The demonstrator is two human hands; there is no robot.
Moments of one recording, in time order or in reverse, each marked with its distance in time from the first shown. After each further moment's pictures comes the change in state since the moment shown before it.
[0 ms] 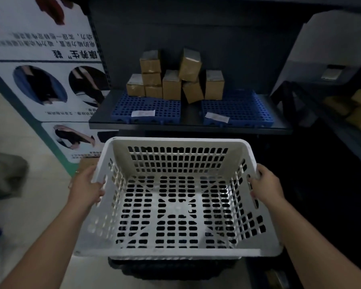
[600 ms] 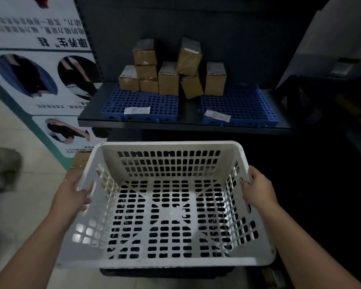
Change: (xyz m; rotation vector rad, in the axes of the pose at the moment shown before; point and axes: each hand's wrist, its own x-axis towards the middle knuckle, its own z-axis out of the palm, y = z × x) left_hand 0.022 -0.016 0.004 0.092 0.014 -0.065; right_hand 0.021 -0.008 0.022 -0.091 -0.062 -0.024
